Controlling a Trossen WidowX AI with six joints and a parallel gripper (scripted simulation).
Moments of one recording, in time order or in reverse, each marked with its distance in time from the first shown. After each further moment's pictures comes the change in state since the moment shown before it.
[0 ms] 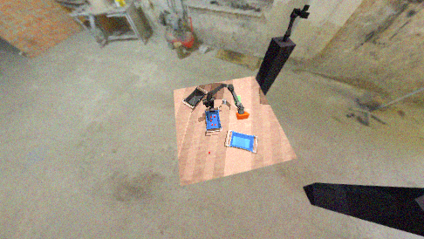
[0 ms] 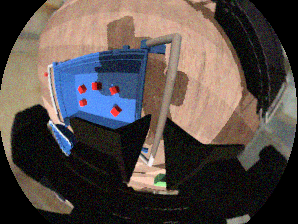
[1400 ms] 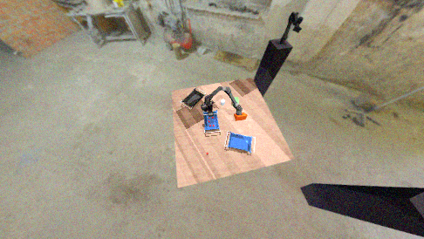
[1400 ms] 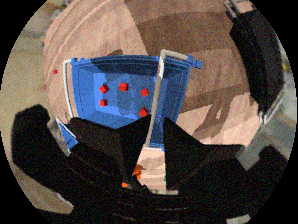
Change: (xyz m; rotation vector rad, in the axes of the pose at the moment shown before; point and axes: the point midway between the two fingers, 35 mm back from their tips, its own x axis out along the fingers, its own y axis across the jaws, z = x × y) arm -0.023 0.060 0.001 -0.009 0.000 0.015
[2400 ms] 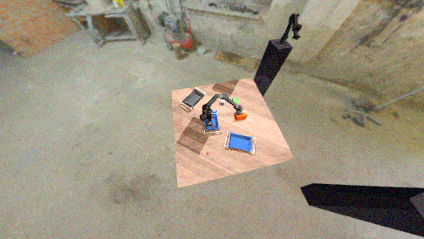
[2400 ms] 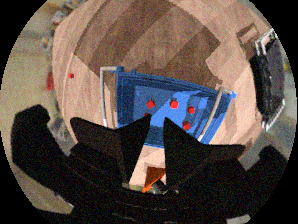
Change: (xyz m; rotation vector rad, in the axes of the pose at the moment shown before) arm -0.019 0.123 0.025 0.006 -0.005 0.019
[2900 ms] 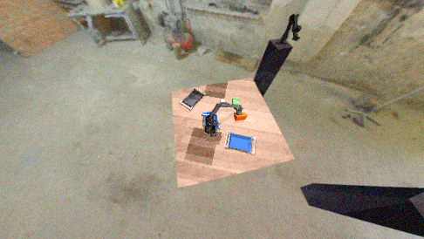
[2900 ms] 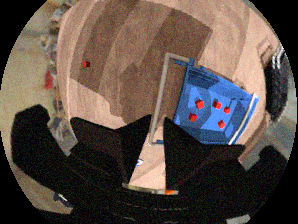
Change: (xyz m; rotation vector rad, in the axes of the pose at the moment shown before) arm 0.008 0.125 -0.027 -0.011 -0.002 -0.009
